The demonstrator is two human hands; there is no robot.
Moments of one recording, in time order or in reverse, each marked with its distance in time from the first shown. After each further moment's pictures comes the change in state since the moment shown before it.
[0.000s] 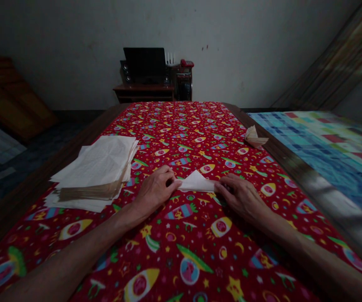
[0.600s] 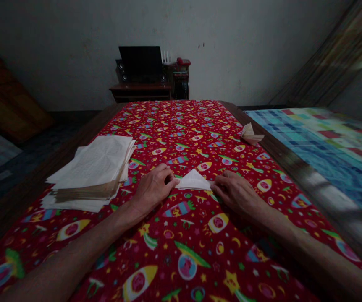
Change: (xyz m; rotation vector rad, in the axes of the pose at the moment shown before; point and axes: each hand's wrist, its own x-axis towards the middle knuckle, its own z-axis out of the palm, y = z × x) left_hand 0.002 0.001 0.000 0.145 0.004 -0.002; right_hand 0.002 -0.007 -0.007 -0.083 -0.187 0.061
